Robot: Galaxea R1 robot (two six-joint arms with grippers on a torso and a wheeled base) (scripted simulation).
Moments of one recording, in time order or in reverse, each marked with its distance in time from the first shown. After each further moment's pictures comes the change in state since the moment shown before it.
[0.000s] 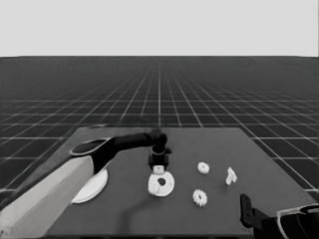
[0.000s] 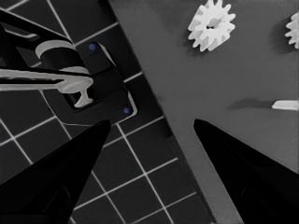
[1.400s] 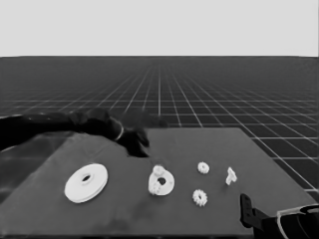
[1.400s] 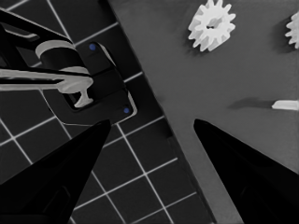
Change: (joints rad) left arm -0.307 -0.693 0.993 -0.004 -0.481 0.856; right arm 0.000 0.000 0.000 0.000 0.000 0.000
